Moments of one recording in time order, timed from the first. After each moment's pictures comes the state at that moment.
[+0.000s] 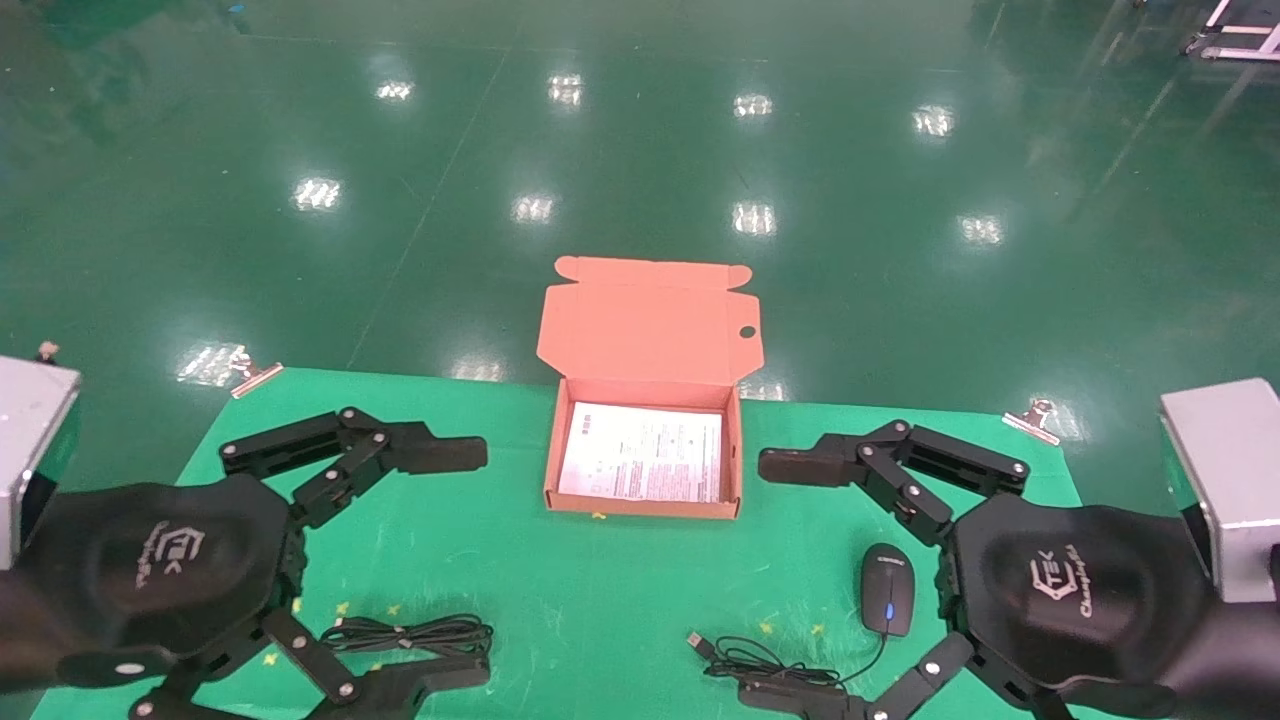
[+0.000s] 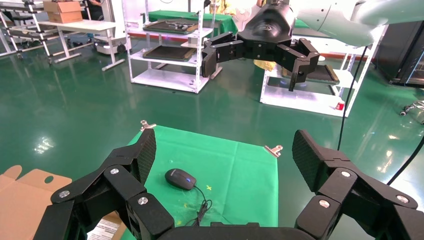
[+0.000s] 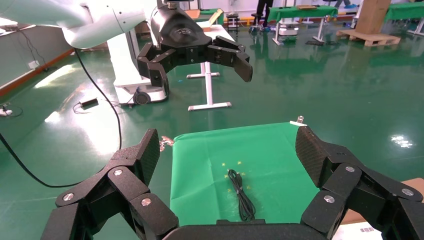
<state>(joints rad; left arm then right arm) -1.07 0.61 0.28 -1.28 0.73 1.50 -0.19 1.08 -0.61 -0.28 1.28 -0.73 -1.49 0.19</state>
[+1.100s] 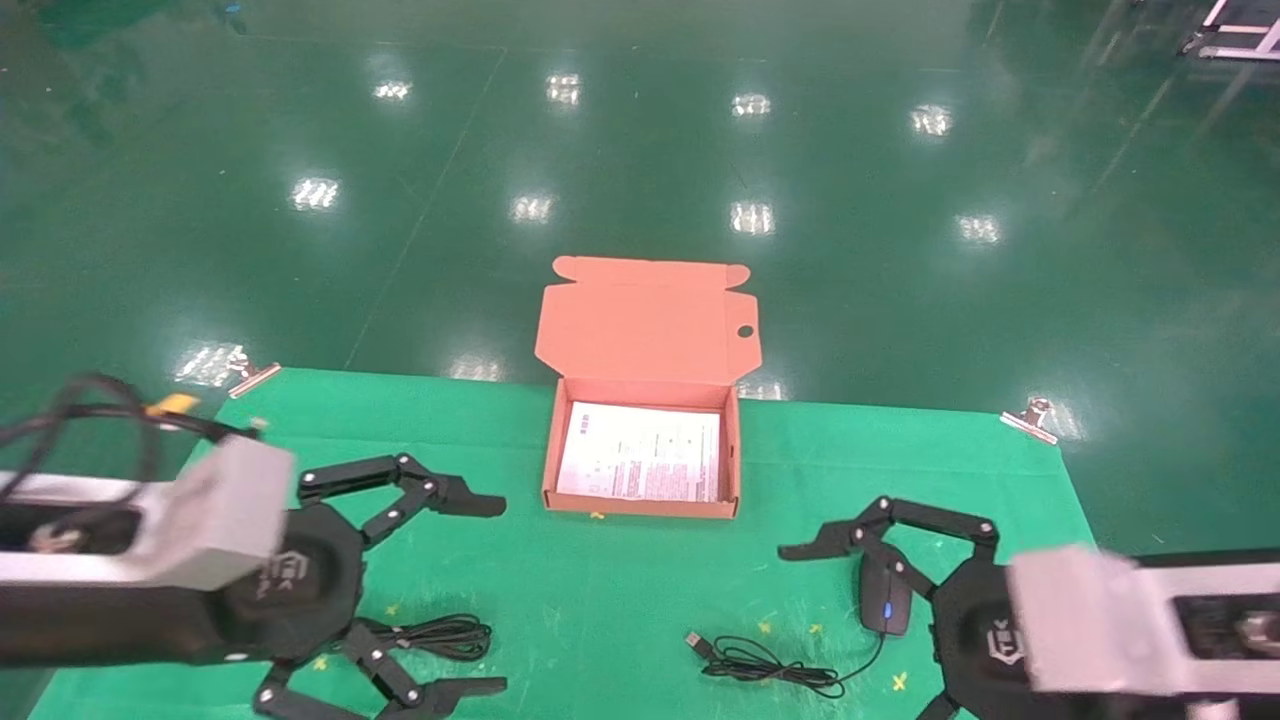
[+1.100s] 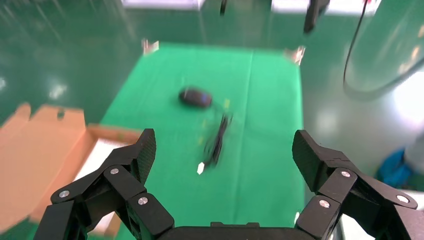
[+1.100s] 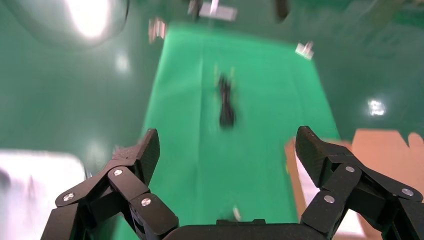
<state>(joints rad) -1.27 0.66 0.43 -1.32 1.11 1.50 -0.21 1.26 -0.61 -0.43 1.33 -1.14 -1.55 0.04</state>
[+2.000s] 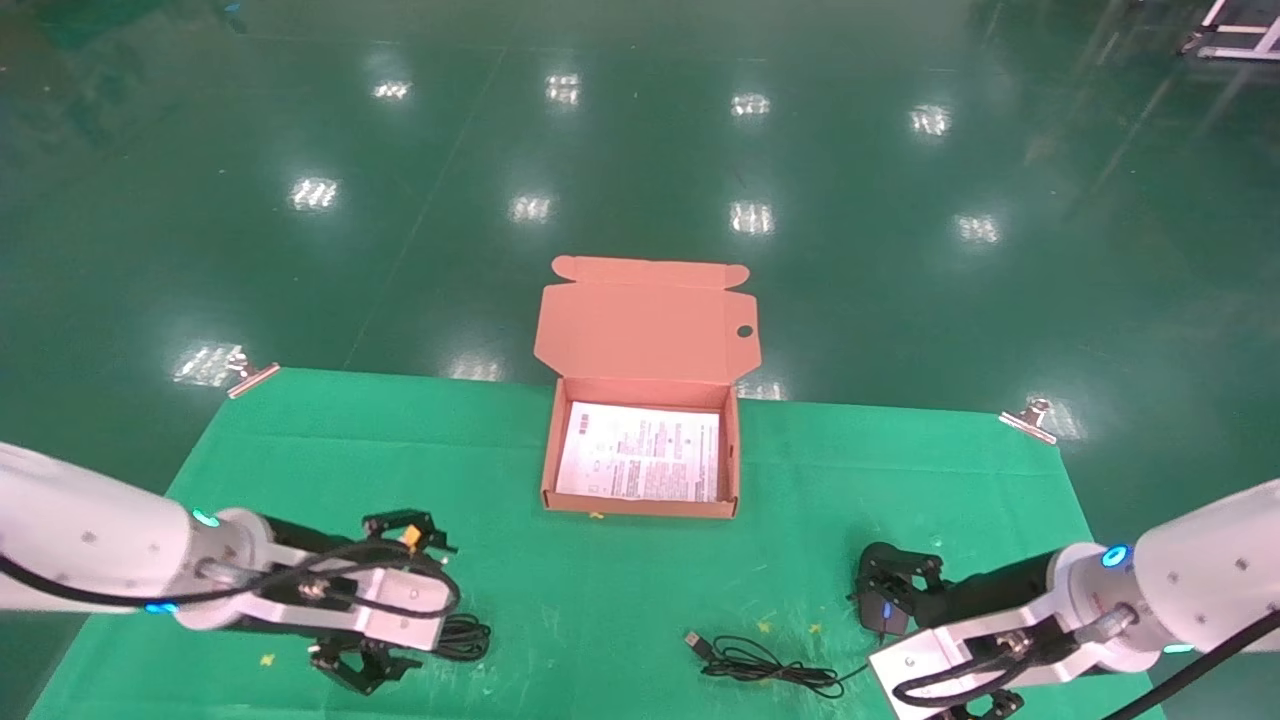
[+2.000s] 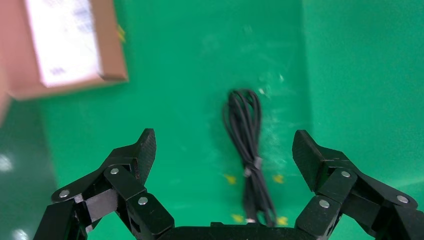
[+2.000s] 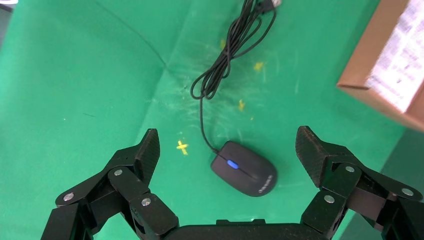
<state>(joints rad) -1.37 0.89 0.76 -1.34 1.96 1.37 -0.18 1.39 -0.80 -0.79 1.34 -1.89 -1.39 -0.06</state>
